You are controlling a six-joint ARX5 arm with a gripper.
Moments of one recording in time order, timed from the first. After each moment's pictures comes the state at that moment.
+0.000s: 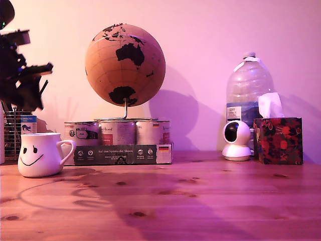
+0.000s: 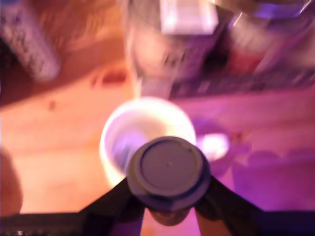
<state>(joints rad) -0.04 1.62 1.17 -0.34 0.14 -0.02</state>
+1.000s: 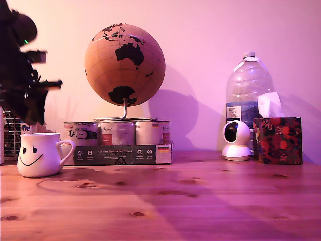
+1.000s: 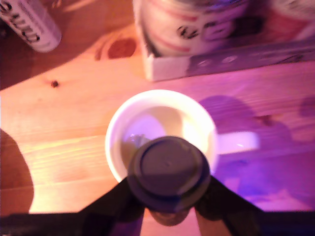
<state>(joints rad) -0.05 1.85 1.48 -0.61 0.03 0.01</state>
